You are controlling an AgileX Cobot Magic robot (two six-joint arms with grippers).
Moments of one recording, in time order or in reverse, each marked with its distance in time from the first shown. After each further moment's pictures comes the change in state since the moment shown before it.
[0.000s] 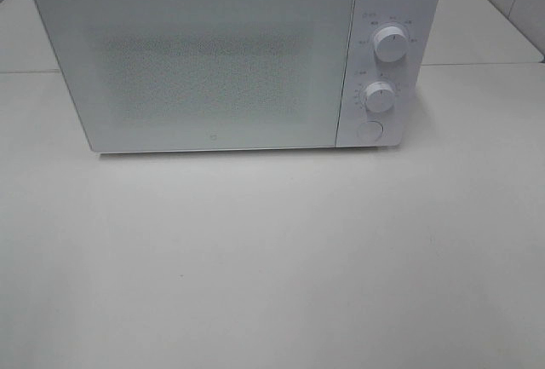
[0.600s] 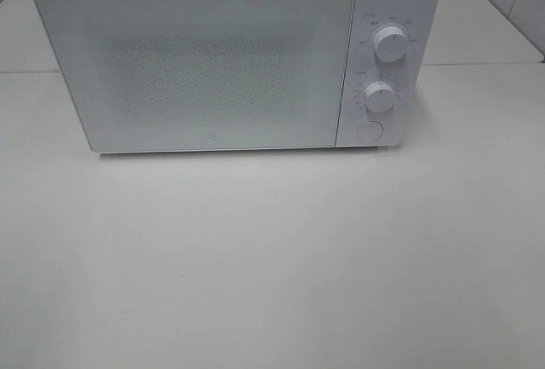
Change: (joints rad) left arm 0.000 0.000 0.000 0.000 0.000 0.000; right arm 0.000 0.000 0.000 0.000 0.000 0.000
